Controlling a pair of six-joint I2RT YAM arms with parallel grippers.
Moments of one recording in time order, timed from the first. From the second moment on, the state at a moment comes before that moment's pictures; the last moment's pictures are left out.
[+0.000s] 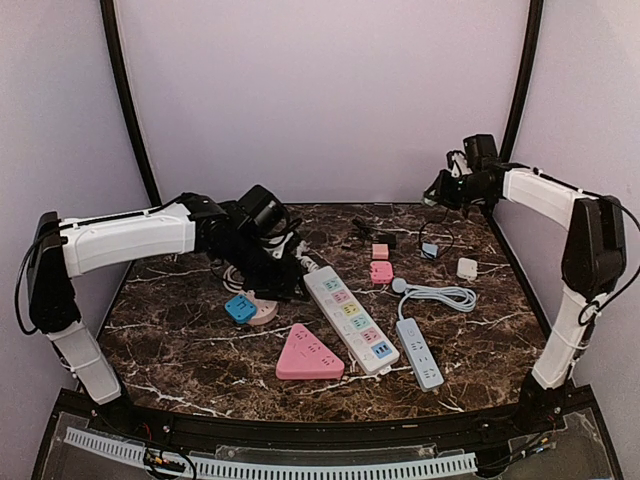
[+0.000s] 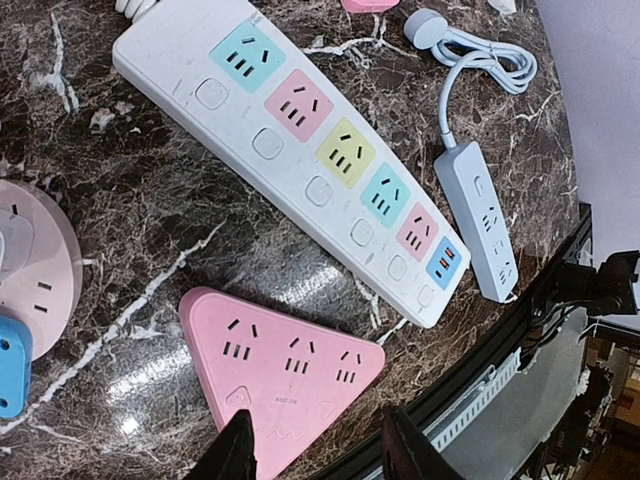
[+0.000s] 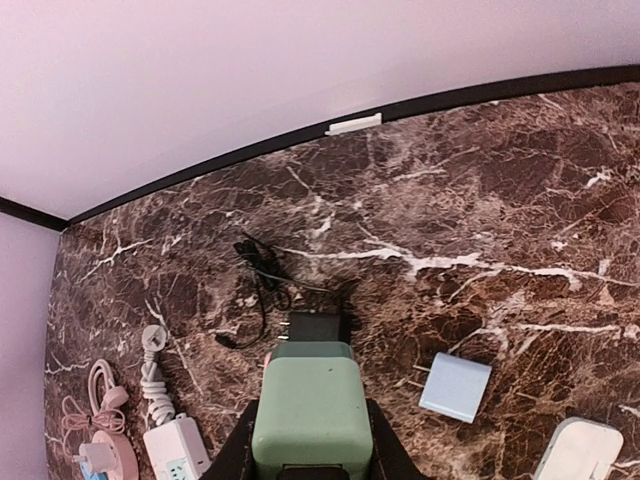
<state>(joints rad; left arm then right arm) -0.83 1.70 1.40 -0.78 0.29 -0.61 0.20 1.81 1.55 -0.44 -0.27 0.43</state>
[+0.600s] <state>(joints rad) -0.83 1.65 1.38 -0.74 0.29 -0.64 -0.03 2.12 1.65 -0.42 -0.43 0.44</state>
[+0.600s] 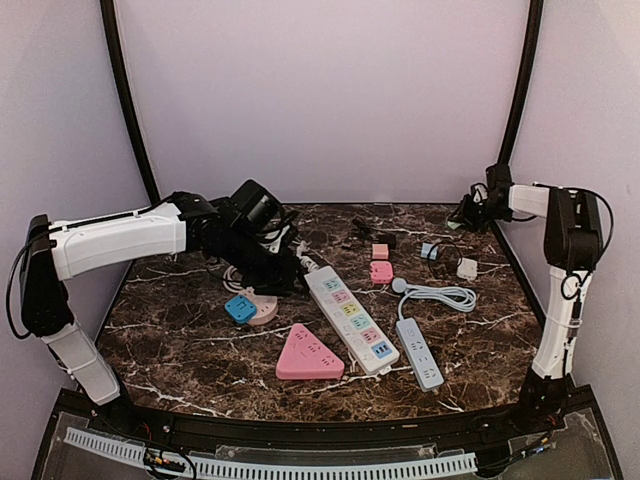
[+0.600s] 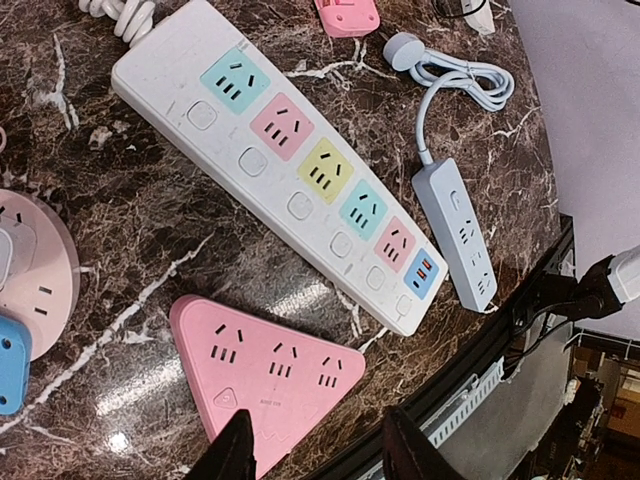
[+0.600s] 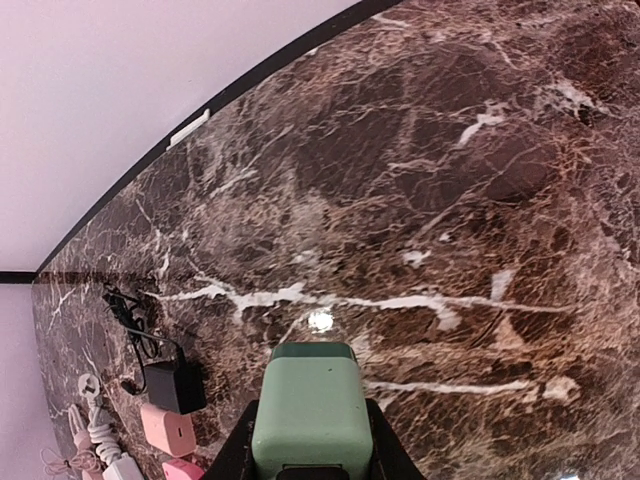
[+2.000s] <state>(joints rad) -0.82 1.65 1.39 -0.73 0.28 -0.67 -0.15 2.56 2.20 -0.50 -0.61 0.52</state>
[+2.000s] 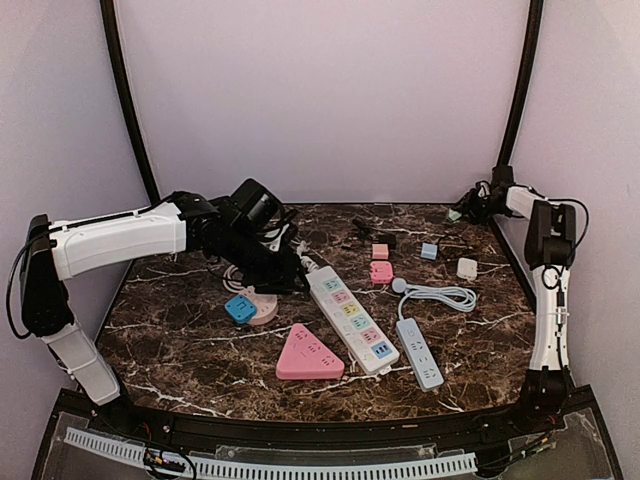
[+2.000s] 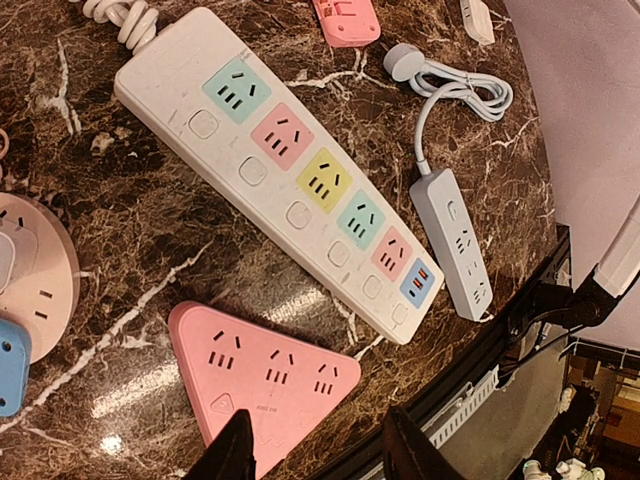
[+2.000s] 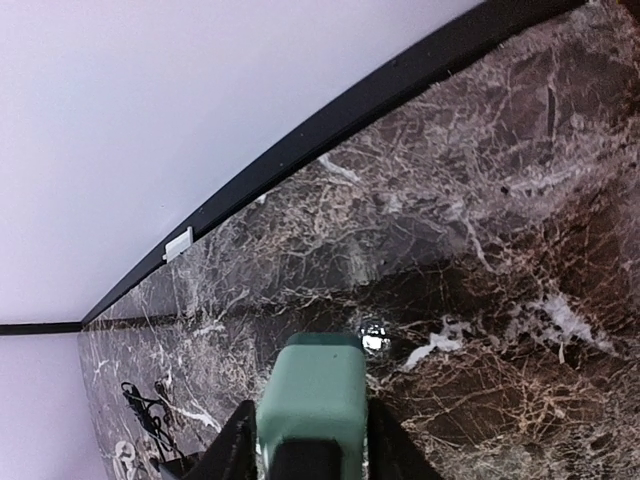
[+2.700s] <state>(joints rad) -0.75 1.65 1.39 -0.73 0.26 -0.66 -0.16 2.37 1.98 -0.55 -0.49 0.46</state>
